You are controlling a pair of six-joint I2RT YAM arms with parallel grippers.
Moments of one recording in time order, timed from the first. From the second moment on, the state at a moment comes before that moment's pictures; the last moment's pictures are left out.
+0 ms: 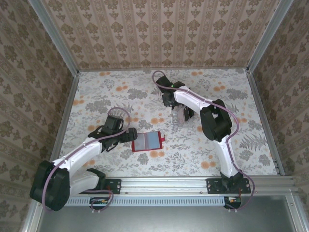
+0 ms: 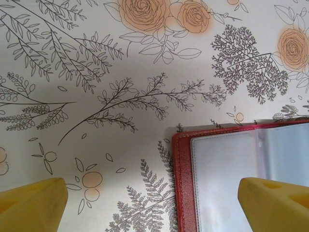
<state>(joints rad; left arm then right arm) -0.48 1.11 0.52 -0.39 0.04 -0.54 0.54 2.23 1.85 -0.85 0.35 0.46</state>
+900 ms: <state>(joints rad) -0.47 1.13 0.52 -0.36 0.05 -0.54 0.54 2.27 1.93 -0.88 0.41 0.42</state>
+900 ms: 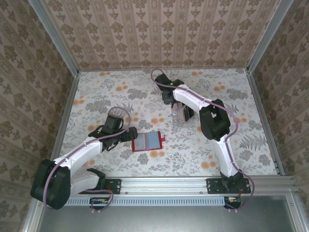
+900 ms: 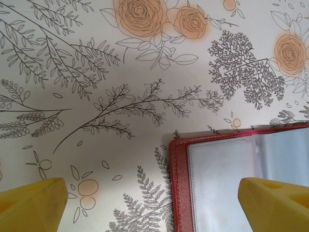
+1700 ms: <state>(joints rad) -0.47 1.13 0.52 -0.36 0.05 -0.54 0.54 2.31 1.95 -0.90 0.39 0.42</state>
